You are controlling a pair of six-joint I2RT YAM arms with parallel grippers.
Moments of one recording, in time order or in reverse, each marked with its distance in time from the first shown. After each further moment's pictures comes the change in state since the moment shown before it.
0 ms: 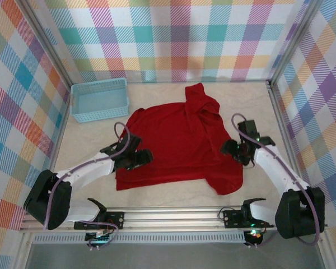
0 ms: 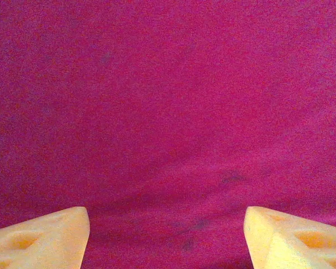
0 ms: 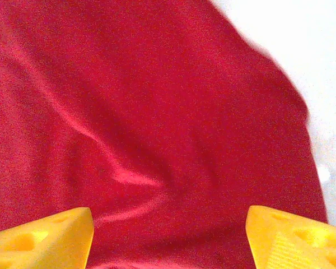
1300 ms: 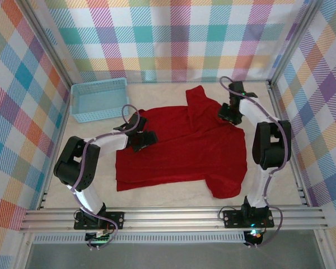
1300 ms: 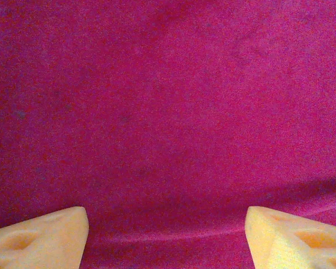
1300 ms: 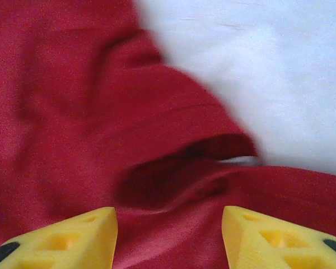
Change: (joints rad) left arm 0.119 0.413 0.256 0.130 0.036 0.044; right arm -0.027 0.753 0.704 0.029 0.055 -0.117
